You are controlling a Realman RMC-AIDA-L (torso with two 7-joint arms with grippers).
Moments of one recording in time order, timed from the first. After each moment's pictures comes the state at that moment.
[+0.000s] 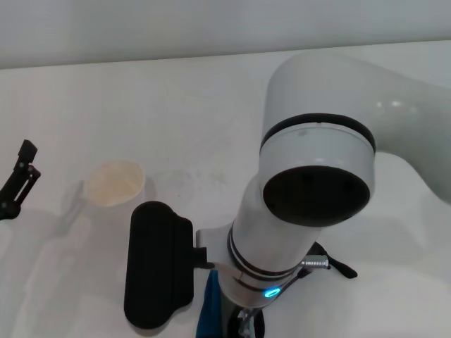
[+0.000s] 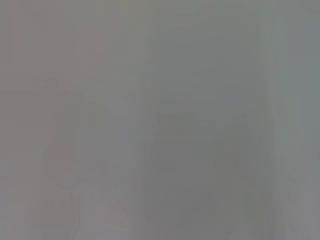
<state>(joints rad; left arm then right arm) -0.24 -2.08 2.84 0.14 -1.08 1.60 -0.17 0.92 2.03 -2.45 -1.37 0.85 1.33 -0.18</state>
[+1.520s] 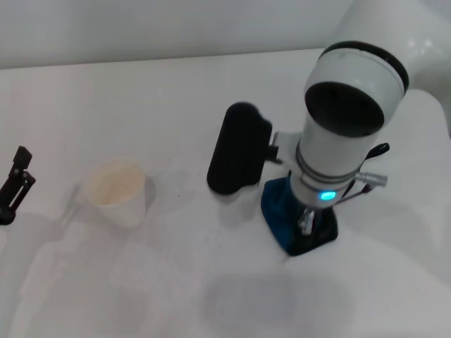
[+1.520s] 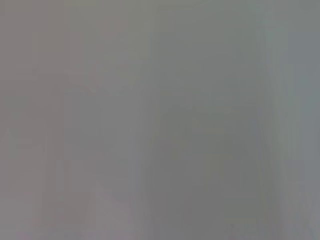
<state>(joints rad) -0.22 -2.08 2.84 0.13 -1.08 1.60 -0.17 0.83 2.03 -2.18 -1.13 0.53 1.40 -0.24</state>
